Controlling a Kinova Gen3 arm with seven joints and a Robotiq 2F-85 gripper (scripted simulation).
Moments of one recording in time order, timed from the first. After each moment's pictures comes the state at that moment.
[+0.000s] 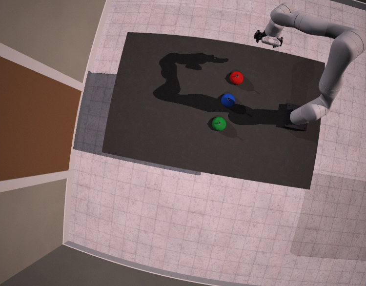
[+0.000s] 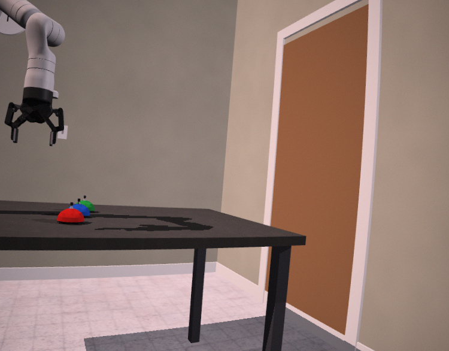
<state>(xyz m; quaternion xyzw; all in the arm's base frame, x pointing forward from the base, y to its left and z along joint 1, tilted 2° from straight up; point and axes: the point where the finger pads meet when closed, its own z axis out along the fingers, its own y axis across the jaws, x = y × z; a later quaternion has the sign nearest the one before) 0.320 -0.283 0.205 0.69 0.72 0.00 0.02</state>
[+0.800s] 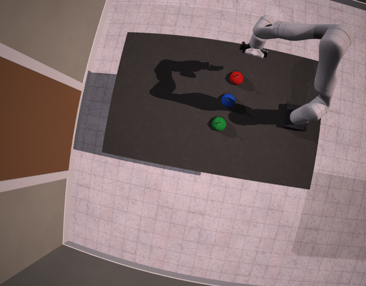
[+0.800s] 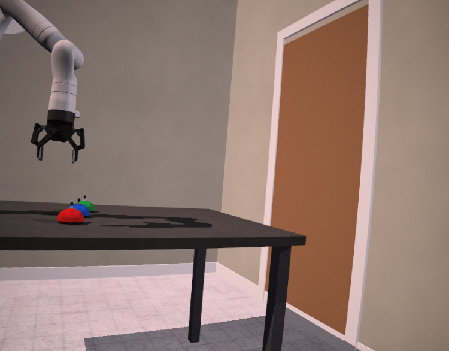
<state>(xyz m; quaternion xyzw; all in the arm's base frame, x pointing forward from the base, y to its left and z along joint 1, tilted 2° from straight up) 0.375 -0.211 0.165 0.70 0.71 0.00 0.02</state>
